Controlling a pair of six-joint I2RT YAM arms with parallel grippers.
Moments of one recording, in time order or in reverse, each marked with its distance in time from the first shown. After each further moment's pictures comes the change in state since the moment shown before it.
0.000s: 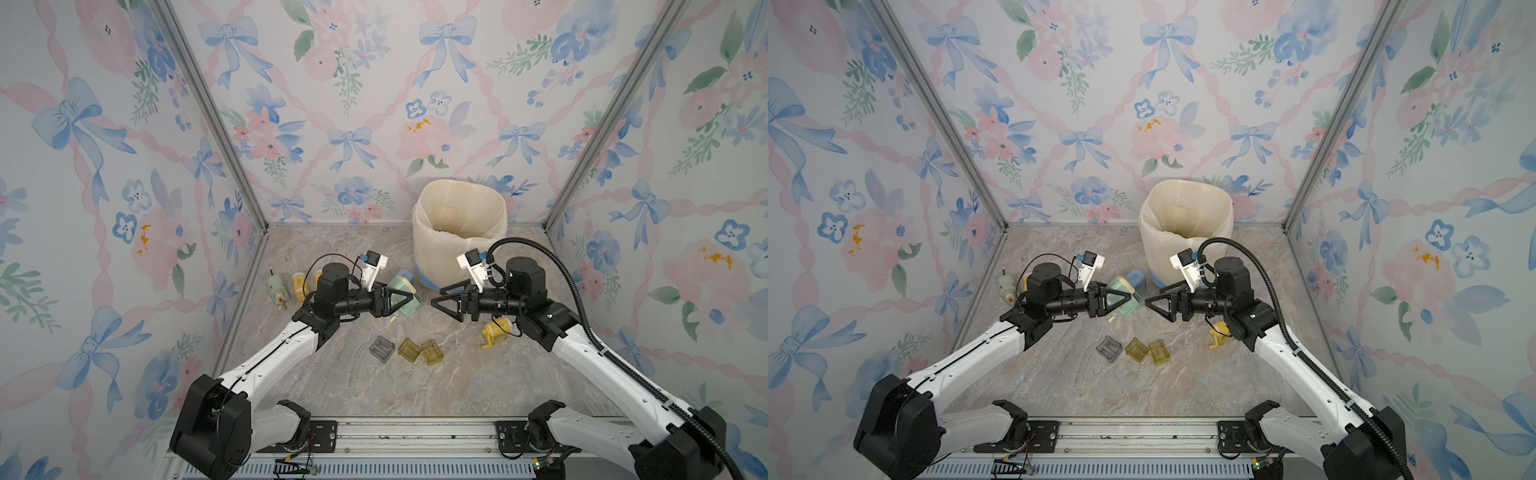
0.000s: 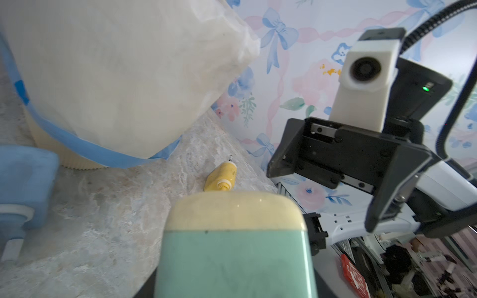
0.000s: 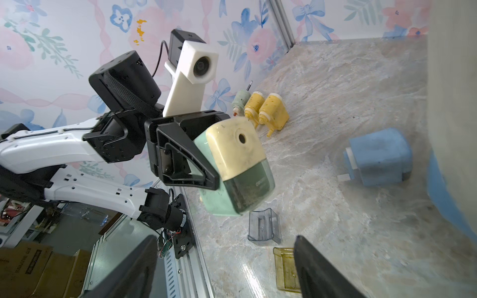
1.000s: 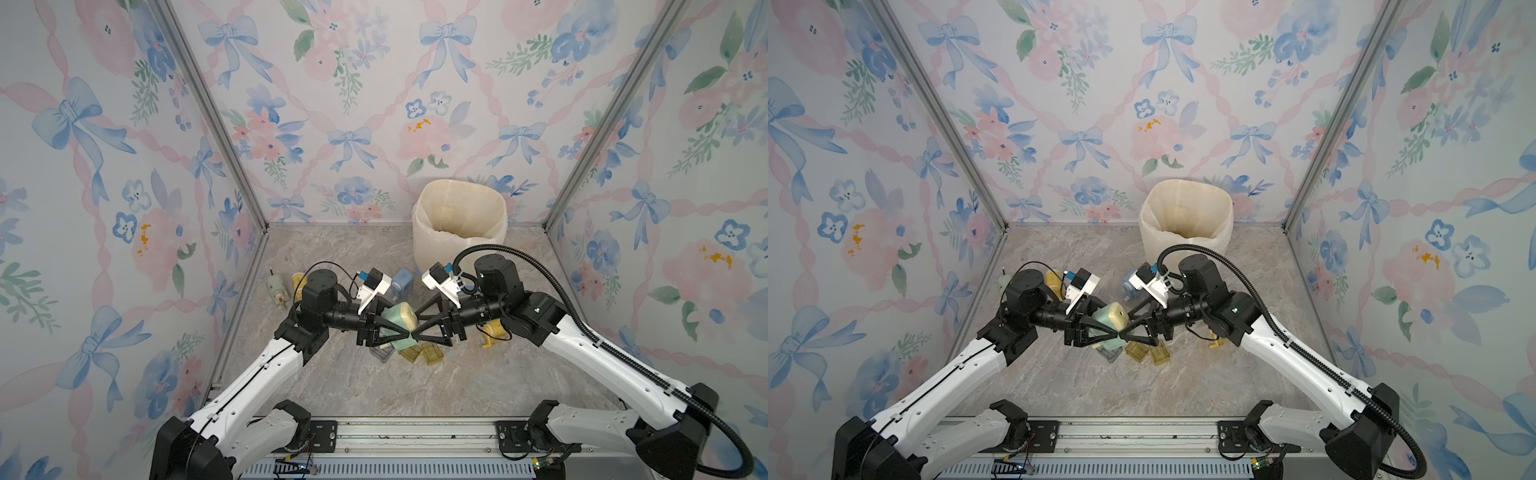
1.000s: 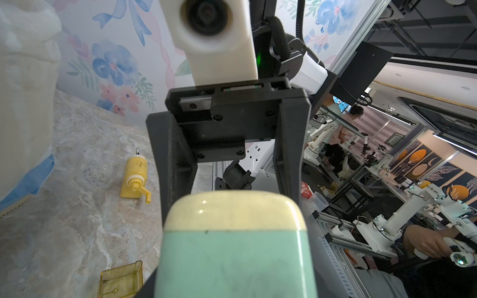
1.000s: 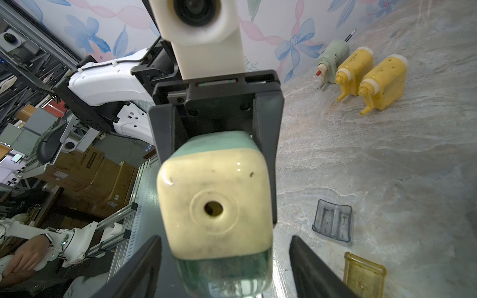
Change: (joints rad) left arm -0.020 -0.181 -0.003 -0.105 0.402 0.234; right arm 0.268 0.106 0.220 -0.276 -0.074 -0.181
